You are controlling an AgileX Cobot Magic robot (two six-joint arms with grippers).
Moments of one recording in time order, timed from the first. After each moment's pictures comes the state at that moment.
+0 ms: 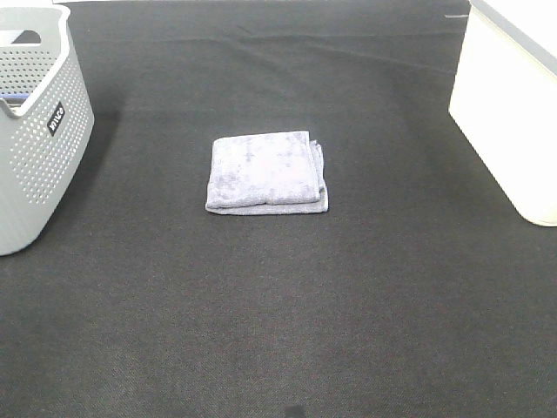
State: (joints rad) left arm 0.00 0.00 -0.50 0.00 1.05 0.00; right arm 0.02 0.79 -0.91 0.12 0.81 -0.06
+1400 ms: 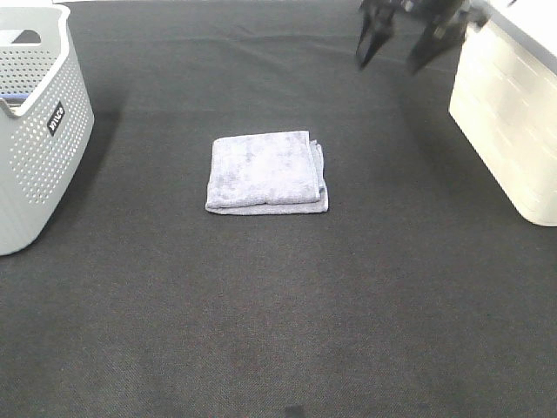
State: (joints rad) left arm 0.00 0.00 -0.50 0.00 1.05 0.00; right arm 0.23 2.21 -2.11 0.32 1.20 -0.09
